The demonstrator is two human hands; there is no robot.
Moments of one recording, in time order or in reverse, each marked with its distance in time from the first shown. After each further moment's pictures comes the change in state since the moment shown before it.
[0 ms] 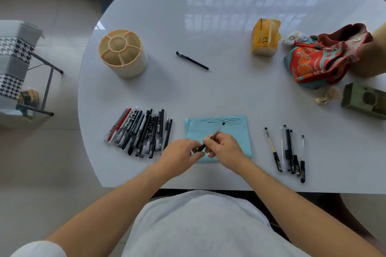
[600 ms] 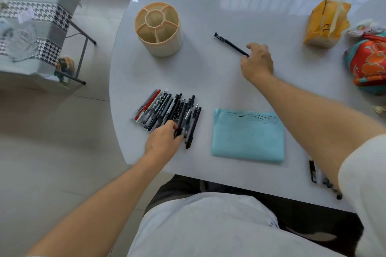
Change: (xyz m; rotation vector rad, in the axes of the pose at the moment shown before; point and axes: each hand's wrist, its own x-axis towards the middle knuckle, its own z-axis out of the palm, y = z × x) left_hand -0.045 -0.085 -0.021 -0.001 0.232 -0.582; right_hand 0.212 -0.121 -0.022 -0.734 0.436 -0.270
